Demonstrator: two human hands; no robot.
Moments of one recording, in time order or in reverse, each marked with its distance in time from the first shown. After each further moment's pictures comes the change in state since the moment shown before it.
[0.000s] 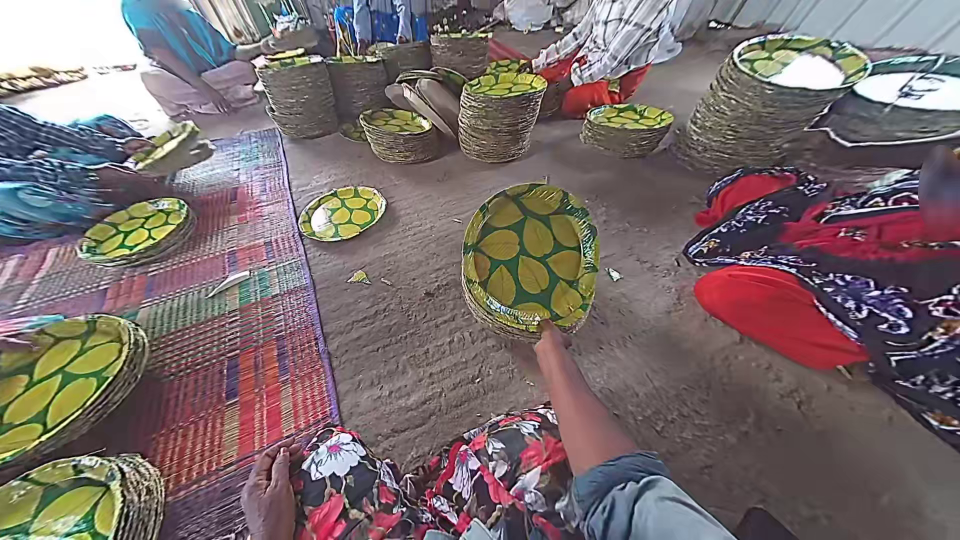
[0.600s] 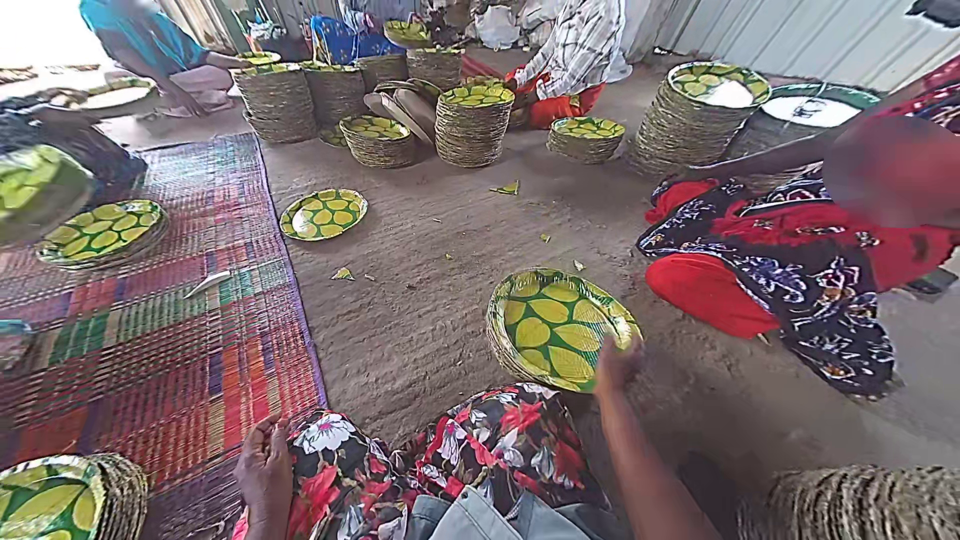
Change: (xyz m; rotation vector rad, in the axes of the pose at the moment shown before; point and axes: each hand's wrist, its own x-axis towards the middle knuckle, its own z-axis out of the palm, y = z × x) left_hand -0.003 0.006 -0.001 0.116 -0.003 0.191; right_hand -0.020 -0.021 -0.195 -0.520 0.115 -0.806
